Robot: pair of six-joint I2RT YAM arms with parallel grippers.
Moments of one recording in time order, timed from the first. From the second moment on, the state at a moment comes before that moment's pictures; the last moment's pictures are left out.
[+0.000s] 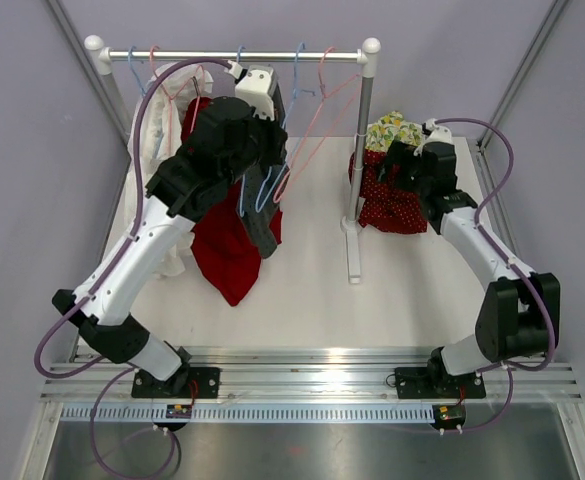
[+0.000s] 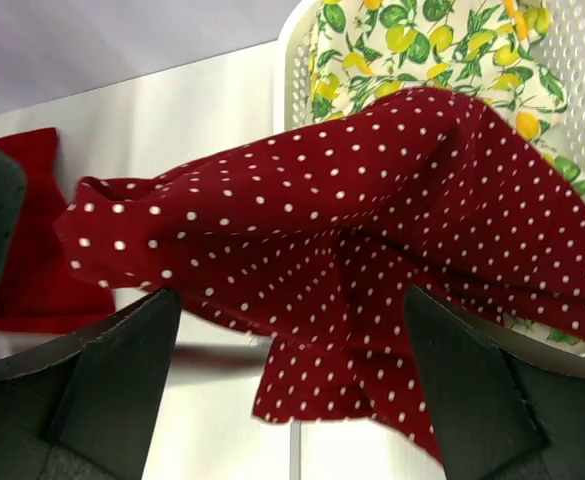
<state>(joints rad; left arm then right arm) -0.70 1.52 1.96 -0.67 -0.23 -0.21 0.16 1.52 1.18 -0.03 0.01 0.35</state>
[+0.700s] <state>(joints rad) -0.75 1.43 2.02 -0.71 -0.34 -0.19 0.16 0.98 1.04 -0.15 -0.09 0.44</state>
